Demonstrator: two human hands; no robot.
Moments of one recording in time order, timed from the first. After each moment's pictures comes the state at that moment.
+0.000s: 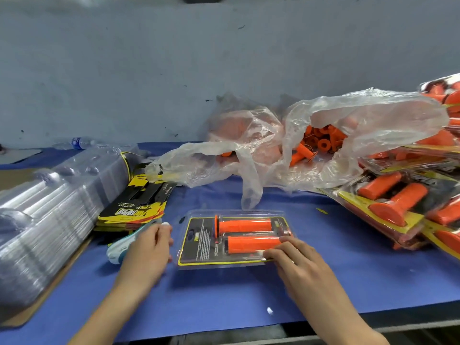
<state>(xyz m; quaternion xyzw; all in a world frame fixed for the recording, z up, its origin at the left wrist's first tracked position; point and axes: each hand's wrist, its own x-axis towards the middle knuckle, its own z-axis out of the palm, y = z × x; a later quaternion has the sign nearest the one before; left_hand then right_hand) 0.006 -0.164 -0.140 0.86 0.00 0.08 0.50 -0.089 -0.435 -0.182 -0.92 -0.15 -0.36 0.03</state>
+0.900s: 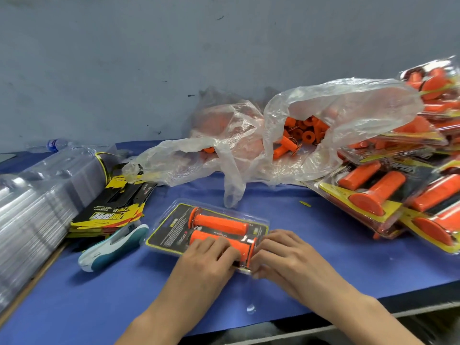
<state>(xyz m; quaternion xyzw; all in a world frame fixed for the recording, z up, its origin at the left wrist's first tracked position) -0.032 -0.247 -0.158 0.83 -0.46 0.30 0.08 -0.082 -0.467 -0.167 -0.91 -0.30 -0.29 0.10</state>
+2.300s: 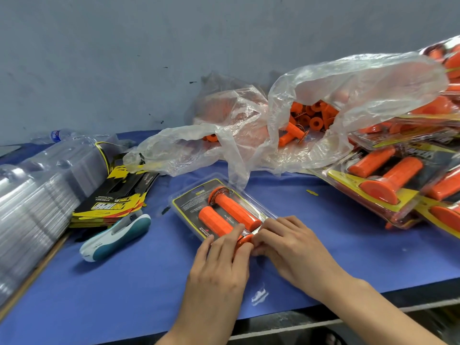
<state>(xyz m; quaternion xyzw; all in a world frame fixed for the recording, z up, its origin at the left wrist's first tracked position) -0.061 -0.276 -0.179 0.85 -0.34 0.38 0.11 -0.066 -0.461 -0.174 -0.91 -0.24 -0.32 0.09</state>
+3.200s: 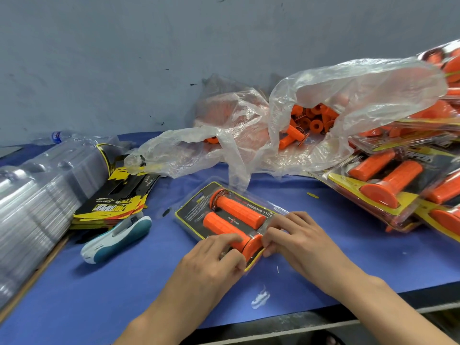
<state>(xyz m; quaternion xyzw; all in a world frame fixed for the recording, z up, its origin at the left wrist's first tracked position) -0.038 -0.248 -0.168 0.83 -0.45 0.30 0.14 -0.067 -0.478 -0.165 -0.92 -0.23 -0.31 0.06</state>
